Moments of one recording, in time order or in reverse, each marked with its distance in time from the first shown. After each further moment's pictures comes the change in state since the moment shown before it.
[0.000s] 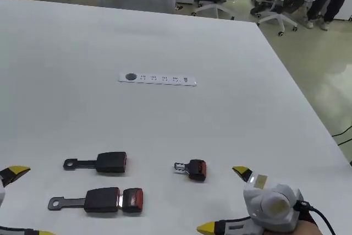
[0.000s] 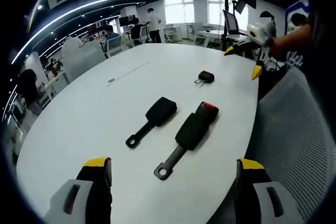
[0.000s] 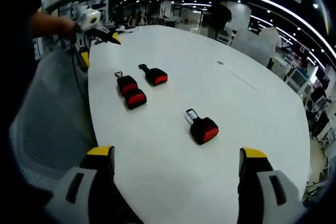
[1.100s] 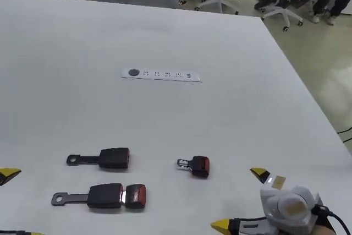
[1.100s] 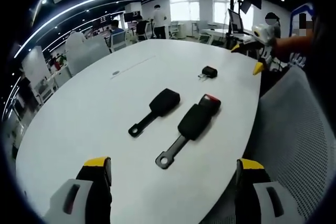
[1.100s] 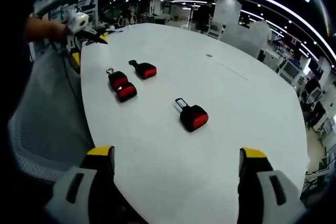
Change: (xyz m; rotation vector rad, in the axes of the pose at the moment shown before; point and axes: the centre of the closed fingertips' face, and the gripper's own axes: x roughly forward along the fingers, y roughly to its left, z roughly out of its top) left arm -0.008 0.003 -0.017 -0.032 0.023 0.015; right arm -0.009 -0.013 -0.020 0.051 0.024 -0.052
